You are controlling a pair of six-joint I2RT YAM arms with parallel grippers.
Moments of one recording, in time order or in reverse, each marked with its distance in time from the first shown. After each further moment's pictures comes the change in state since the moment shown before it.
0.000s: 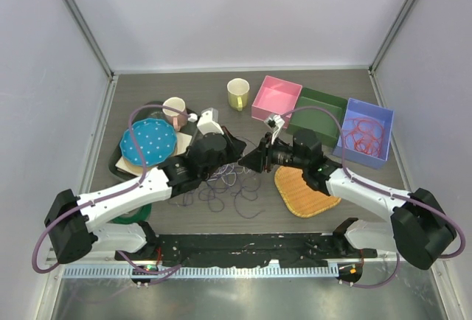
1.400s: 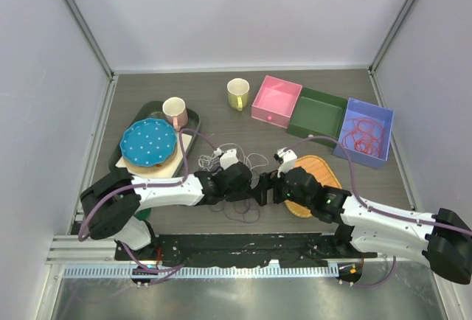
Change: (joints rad) left arm -0.114 0.303 -0.107 -0.078 0.181 -0.196; right arm 0.318 -0.280 -0.216 -0.370 0.661 0.104
